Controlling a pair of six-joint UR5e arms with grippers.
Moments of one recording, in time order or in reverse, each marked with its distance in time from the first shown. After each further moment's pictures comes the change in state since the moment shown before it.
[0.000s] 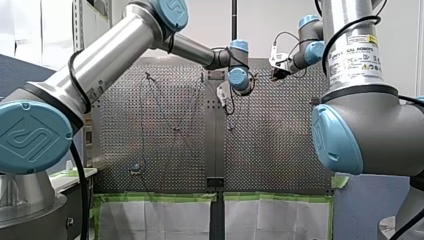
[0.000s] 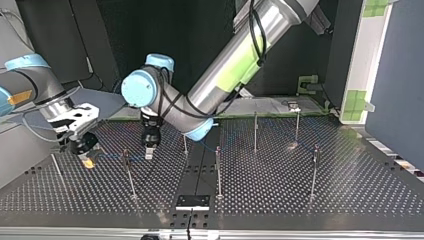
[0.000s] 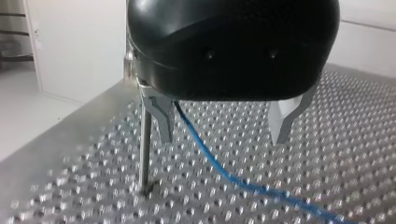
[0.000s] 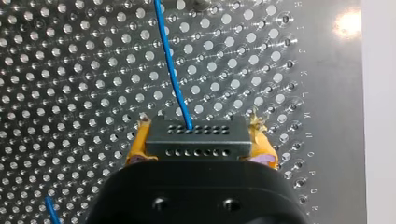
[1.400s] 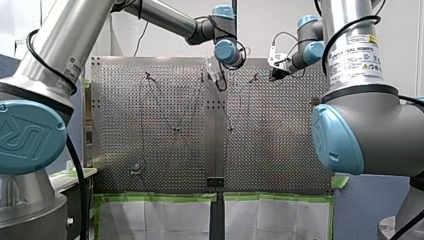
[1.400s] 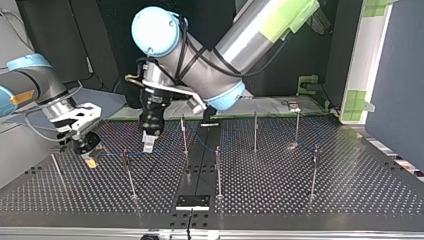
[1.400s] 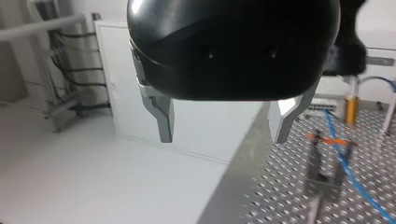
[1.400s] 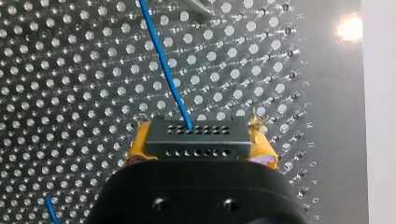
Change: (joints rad) left arm -0.031 0.352 -0.353 0.222 -0.012 0.031; right arm 0.010 0.000 0.000 0.002 -0.002 0.000
